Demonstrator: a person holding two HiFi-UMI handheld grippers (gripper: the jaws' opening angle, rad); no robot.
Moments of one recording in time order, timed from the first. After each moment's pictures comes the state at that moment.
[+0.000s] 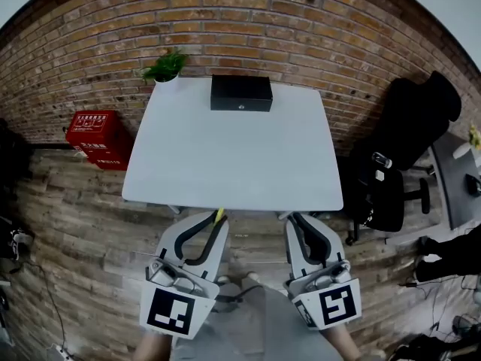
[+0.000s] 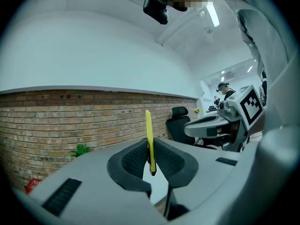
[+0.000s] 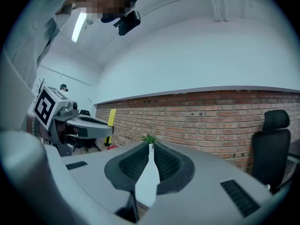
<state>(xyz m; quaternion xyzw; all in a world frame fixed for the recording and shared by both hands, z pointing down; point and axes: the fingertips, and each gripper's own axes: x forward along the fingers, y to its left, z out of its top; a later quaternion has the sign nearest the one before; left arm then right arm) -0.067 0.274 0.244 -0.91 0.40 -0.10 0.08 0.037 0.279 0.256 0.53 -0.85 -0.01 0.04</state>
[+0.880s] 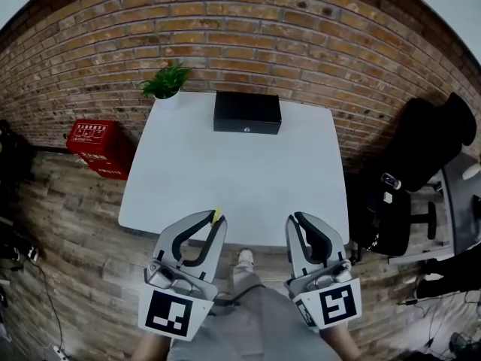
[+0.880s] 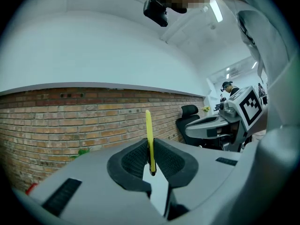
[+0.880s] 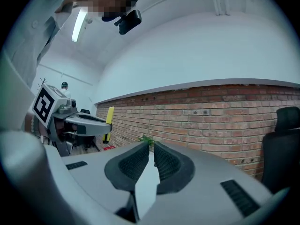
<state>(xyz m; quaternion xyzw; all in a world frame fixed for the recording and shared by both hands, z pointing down) -0.061 0.158 0.249 -0.89 0.43 -0.10 0.08 0.049 0.156 0.264 0.51 -0.86 -0.02 0.04</state>
